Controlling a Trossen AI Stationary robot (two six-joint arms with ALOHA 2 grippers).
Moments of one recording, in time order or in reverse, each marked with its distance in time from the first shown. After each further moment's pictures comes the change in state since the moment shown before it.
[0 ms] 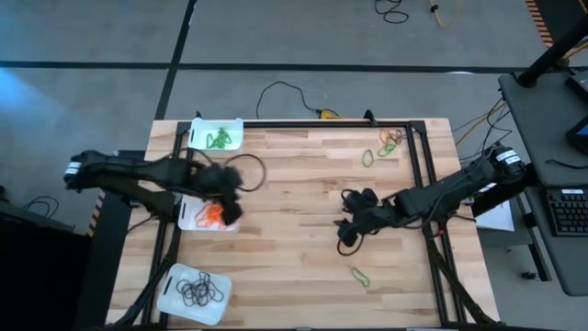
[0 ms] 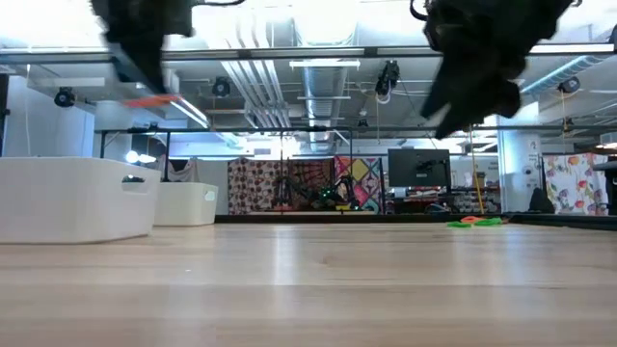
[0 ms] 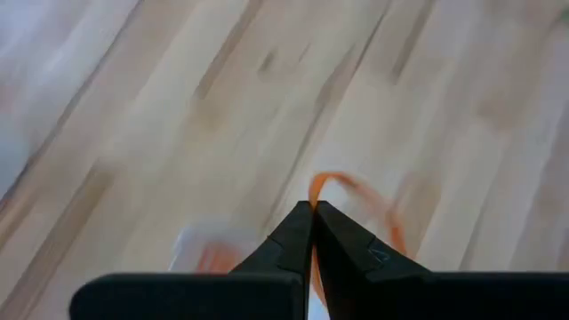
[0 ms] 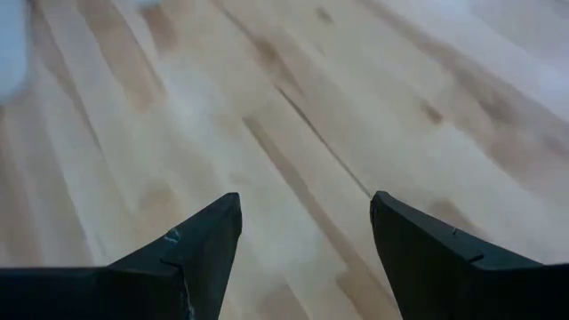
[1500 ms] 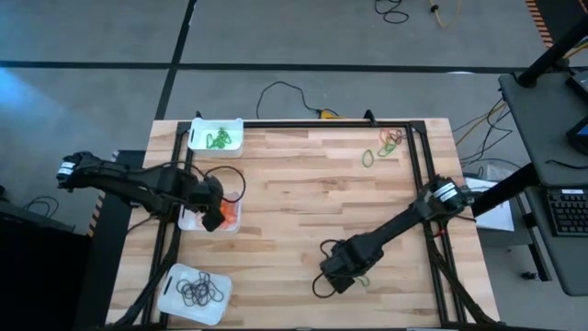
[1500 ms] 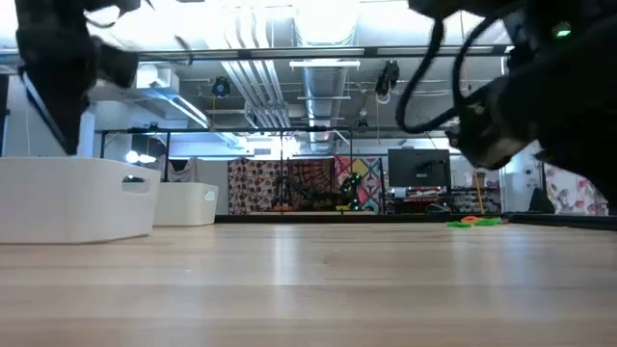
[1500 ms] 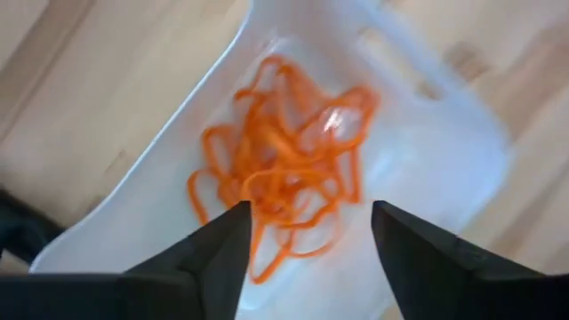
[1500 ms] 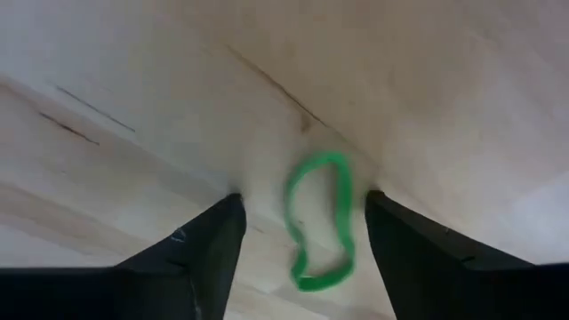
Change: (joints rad) left arm -0.053 -0.182 -0.255 -0.215 0.095 -0.286; right arm 0.150 0.636 0.434 -0.407 -0.683 0.499
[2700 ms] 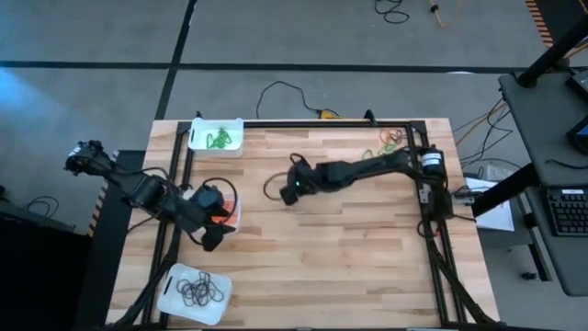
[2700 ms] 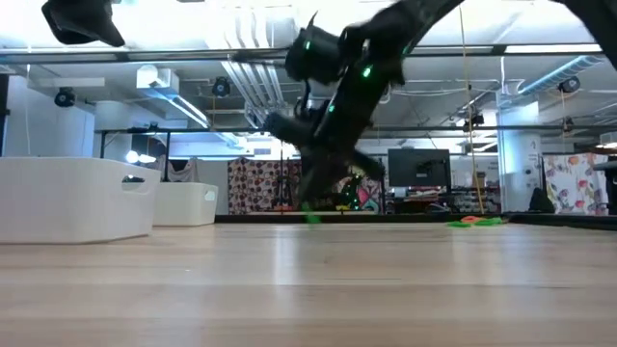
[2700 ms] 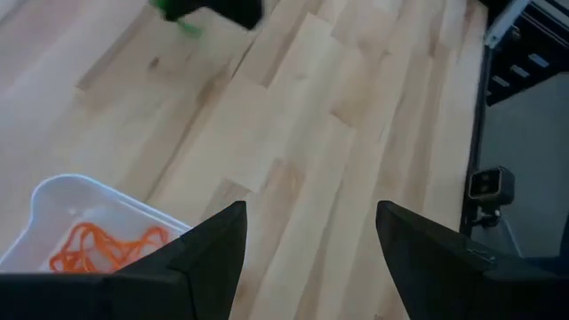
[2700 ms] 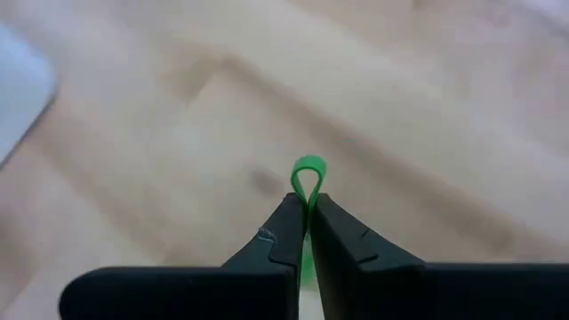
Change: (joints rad) left arm -0.359 0.009 0.233 0.255 -0.228 -0.068; right arm -0.572 0.014 0.084 0.488 0.501 -0.569
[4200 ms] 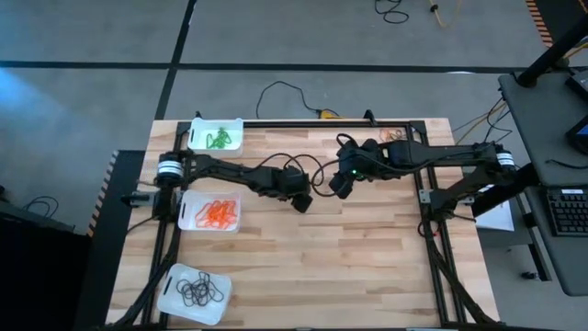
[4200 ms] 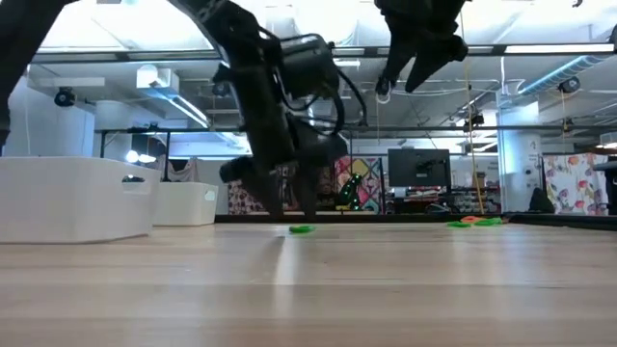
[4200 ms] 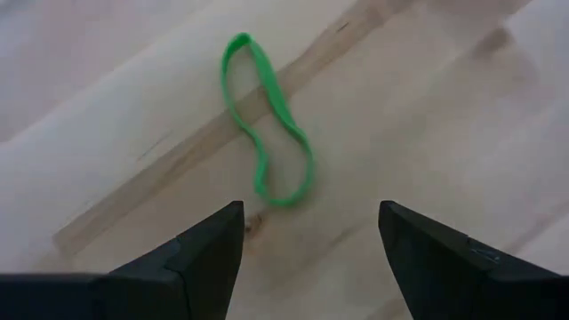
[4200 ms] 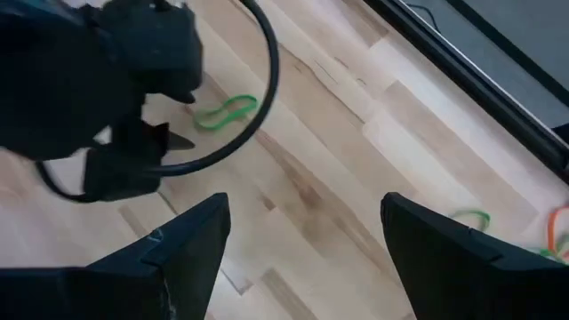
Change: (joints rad) left arm 0.578 0.989 0.308 0.362 0.057 0.083; right arm 0.057 -0.569 -0.007 -0.610 0.154 -0.227
